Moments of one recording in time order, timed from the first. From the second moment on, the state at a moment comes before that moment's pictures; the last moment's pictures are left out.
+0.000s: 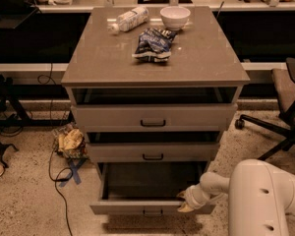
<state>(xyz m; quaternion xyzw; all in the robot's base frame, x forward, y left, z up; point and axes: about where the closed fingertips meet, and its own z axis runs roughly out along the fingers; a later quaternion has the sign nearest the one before) 0.520 -0.170 0.166 -0.70 0.68 0.15 0.19</state>
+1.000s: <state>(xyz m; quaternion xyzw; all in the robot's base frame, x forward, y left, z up) 0.515 -0.166 0.162 -0.70 0.68 0.16 0.19</state>
